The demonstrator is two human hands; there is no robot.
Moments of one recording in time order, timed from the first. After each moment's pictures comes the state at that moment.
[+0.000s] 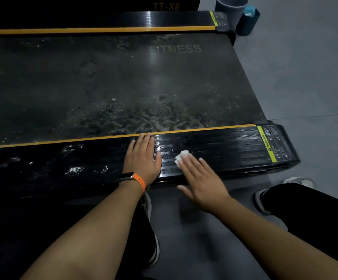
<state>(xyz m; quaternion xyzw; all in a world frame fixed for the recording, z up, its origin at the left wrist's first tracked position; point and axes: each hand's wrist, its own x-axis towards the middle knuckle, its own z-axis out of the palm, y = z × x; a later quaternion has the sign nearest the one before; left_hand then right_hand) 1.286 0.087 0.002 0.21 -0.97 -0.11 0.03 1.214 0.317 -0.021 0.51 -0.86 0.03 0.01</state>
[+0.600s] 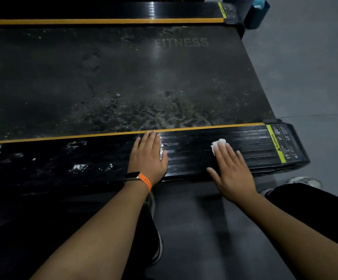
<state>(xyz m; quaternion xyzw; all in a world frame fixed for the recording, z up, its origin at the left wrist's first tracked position) 1.286 0.086 -0.002 0.21 -0.97 -0.09 0.02 1.171 0.352 -0.021 0.38 -0.92 0.07 -0.01</state>
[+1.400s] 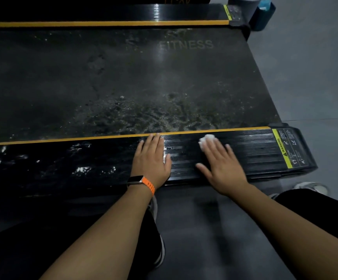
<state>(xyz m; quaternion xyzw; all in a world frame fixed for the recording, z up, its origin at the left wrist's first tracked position) 1.285 0.086 -0.003 0.21 -0.97 -0.09 0.03 1.158 0.306 -0.009 0.41 -0.91 0.06 -0.07</state>
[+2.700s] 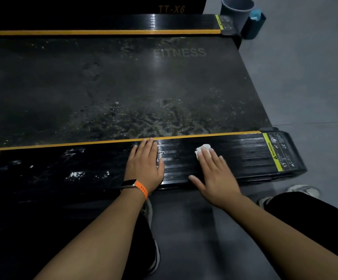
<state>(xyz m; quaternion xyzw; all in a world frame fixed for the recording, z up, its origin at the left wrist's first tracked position) 1.285 0.087 -0.001 0.22 -0.97 -0.10 0.03 1.175 0.317 -0.008 0.41 -0.91 0.07 -0.09</state>
